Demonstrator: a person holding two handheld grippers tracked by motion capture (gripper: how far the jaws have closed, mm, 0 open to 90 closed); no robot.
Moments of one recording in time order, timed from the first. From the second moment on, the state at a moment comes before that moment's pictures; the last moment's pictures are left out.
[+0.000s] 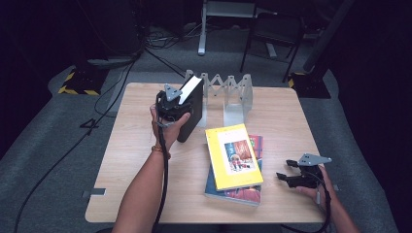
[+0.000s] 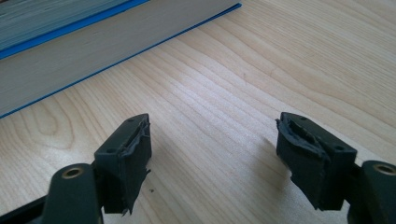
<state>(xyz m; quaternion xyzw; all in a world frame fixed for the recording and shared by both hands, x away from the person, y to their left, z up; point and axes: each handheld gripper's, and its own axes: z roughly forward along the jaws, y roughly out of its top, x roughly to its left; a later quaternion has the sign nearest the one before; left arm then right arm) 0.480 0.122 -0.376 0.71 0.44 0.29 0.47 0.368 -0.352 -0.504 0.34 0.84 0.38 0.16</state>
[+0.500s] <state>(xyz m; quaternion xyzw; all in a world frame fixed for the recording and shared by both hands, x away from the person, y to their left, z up) 0.496 0.112 -0.363 0.72 0.44 0.29 0.46 0.368 -0.352 -0.504 0.34 0.84 0.38 0.16</state>
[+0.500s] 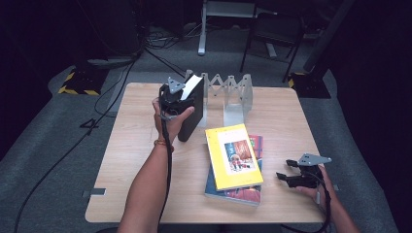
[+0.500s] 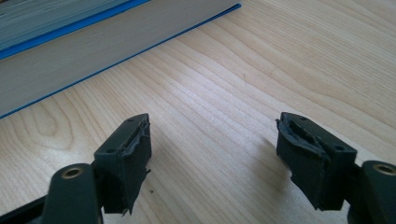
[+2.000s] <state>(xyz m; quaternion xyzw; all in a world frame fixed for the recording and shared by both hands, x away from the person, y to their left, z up) 0.546 0.081 -0.353 0.67 0.50 0.35 0.42 0.367 -0.353 -0.504 0.34 0.85 0.38 0.16</state>
